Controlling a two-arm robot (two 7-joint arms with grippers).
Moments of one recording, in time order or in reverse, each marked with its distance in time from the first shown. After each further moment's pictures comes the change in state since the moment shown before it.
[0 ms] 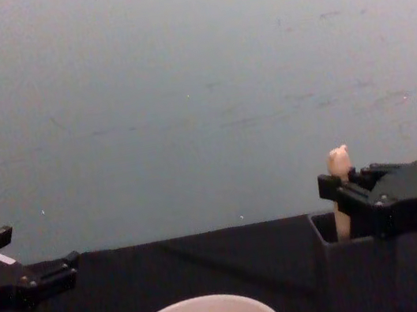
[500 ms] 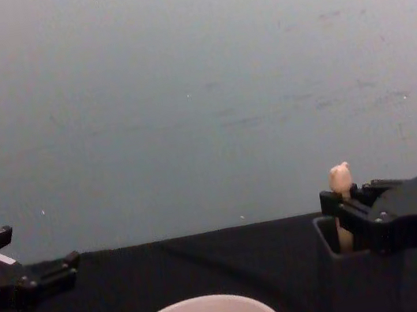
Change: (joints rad) left arm 0.000 0.000 0.000 0.000 0.000 0.000 0.000; right arm -0.006 -0.011 -0.002 0.011 -0.022 0.020 -0.016
